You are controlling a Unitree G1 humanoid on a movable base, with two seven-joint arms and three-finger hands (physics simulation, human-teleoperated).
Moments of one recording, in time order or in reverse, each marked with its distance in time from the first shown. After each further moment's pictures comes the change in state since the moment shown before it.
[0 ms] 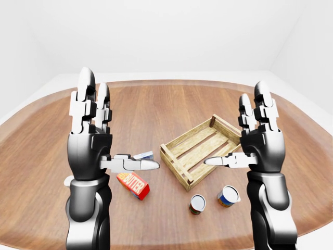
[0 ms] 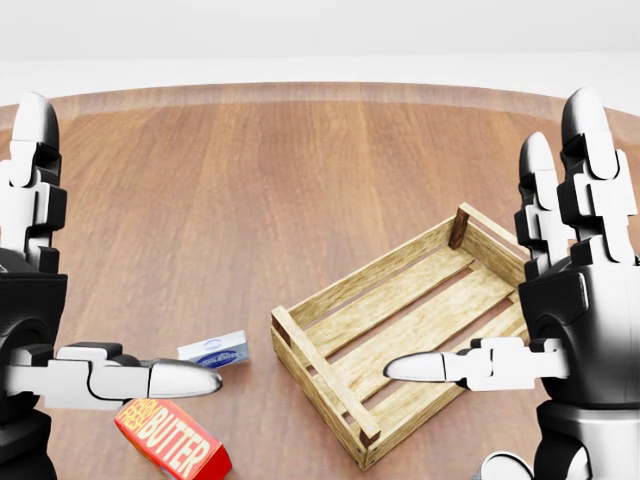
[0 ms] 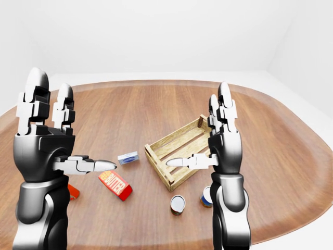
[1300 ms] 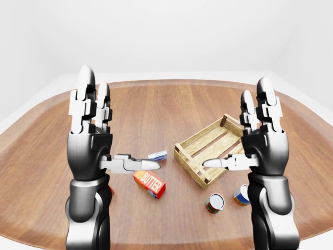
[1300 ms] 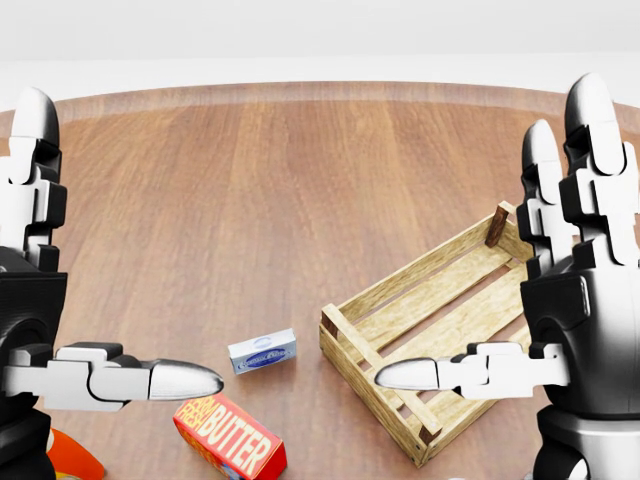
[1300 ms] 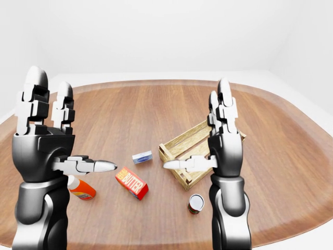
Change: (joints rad) left arm -0.004 0.000 -0.004 -0.010 0.001 0.000 -0.004; right arm 0.010 -0.001 0.028 -0.048 -0.046 0.000 -0.011
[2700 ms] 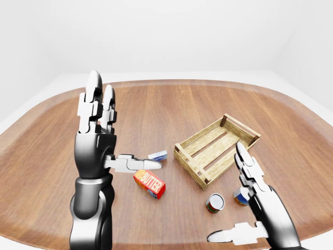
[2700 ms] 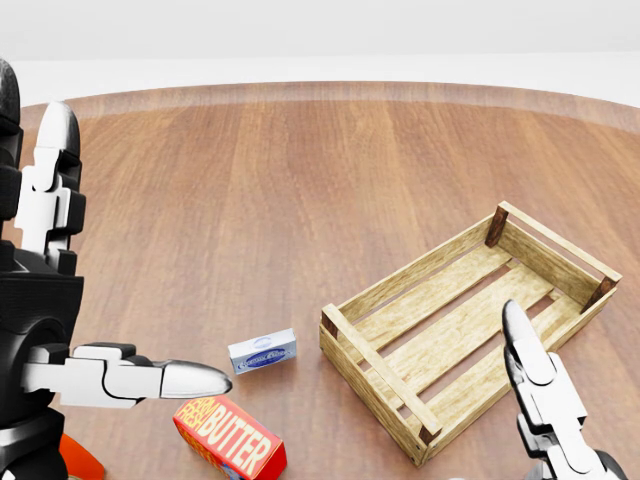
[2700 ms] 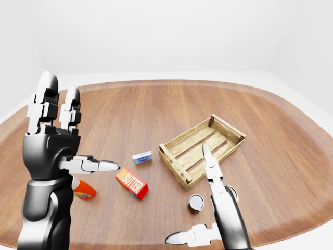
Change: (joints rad) left arm 0.004 -0.002 -0.014 0.036 -0.001 0.000 -0.003; right arm 0.739 0.312 0.076 -0.345 -0.454 0.000 0.488
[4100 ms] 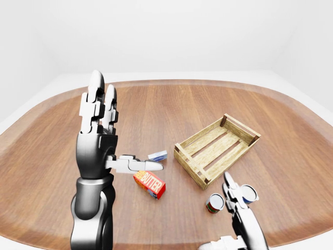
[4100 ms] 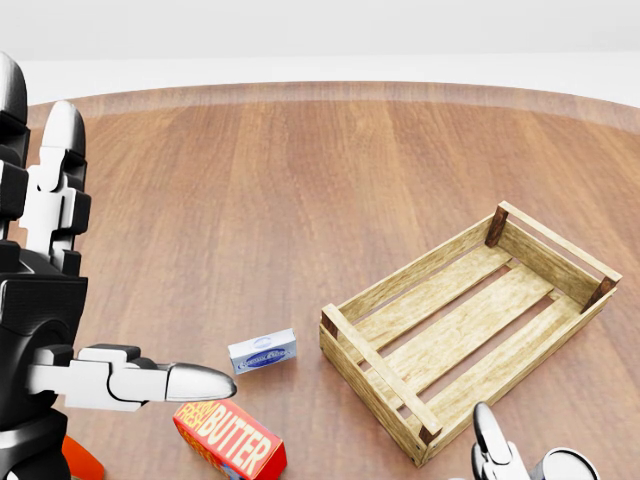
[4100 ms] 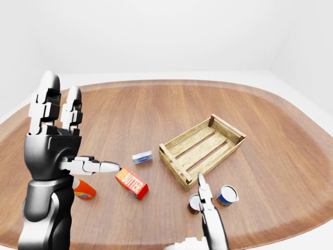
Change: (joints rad) left arm 0.002 -0.003 -0.012 -0.005 0.015 0.000 -0.007; right arm 0.064 -0.590 0.273 0.341 0.424 0.000 -0.726
